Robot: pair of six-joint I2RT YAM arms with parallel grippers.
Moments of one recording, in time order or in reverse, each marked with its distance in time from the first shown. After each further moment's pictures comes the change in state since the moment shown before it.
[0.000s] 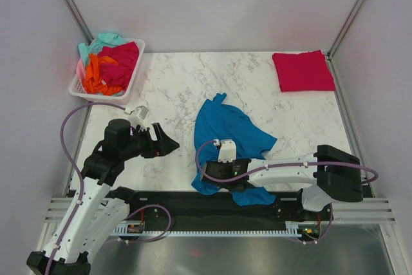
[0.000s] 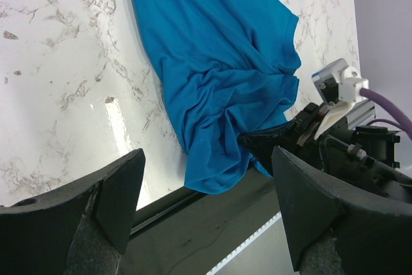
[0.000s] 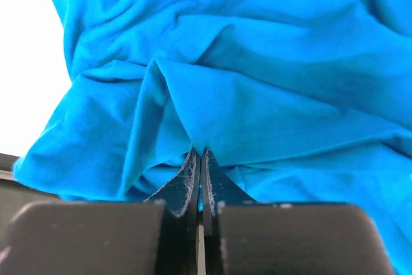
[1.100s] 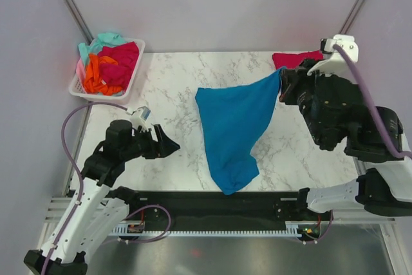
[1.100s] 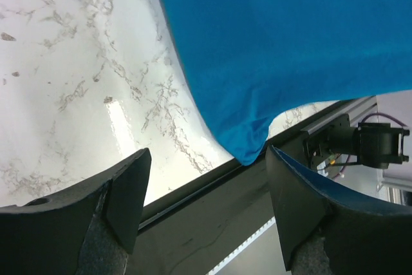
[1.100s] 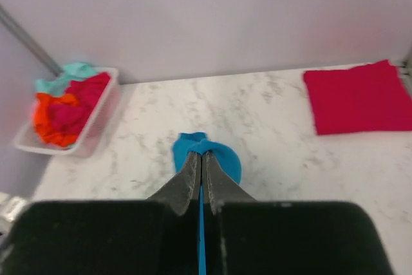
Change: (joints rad) left arm -0.015 -0.010 0.000 0.000 -0.019 0.000; right arm -0.109 -0.283 1.229 -0.426 0.547 -0.754
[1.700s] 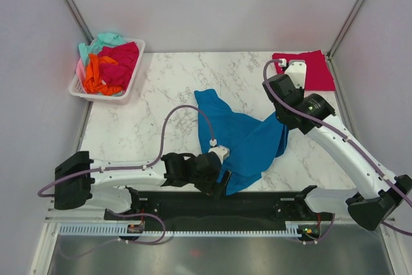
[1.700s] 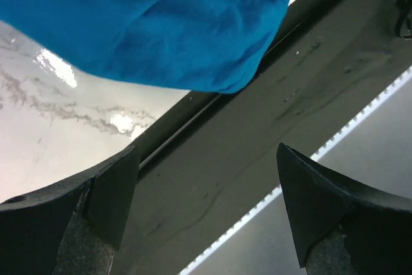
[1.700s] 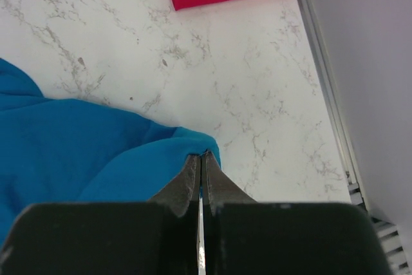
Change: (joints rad) left arm -0.959 0.660 0.084 0.199 -0.420 -0.167; right arm -0.619 -0.023 -0.723 -0.054 -0.233 0.069
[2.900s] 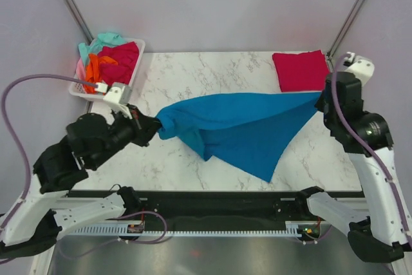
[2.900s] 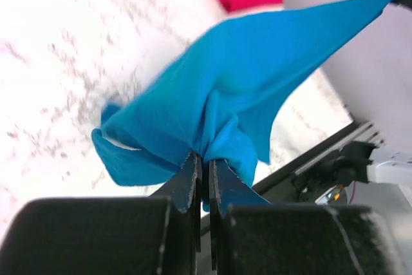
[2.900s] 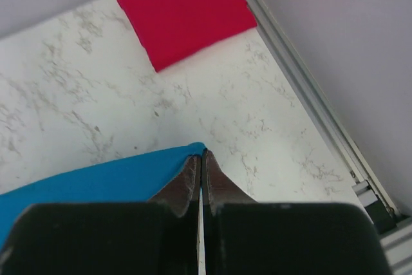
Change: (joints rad) left arm 0.327 -0.496 0.540 -0.392 -0.265 0.203; right arm -0.330 -0.246 0.046 0.034 -0.188 -0.062
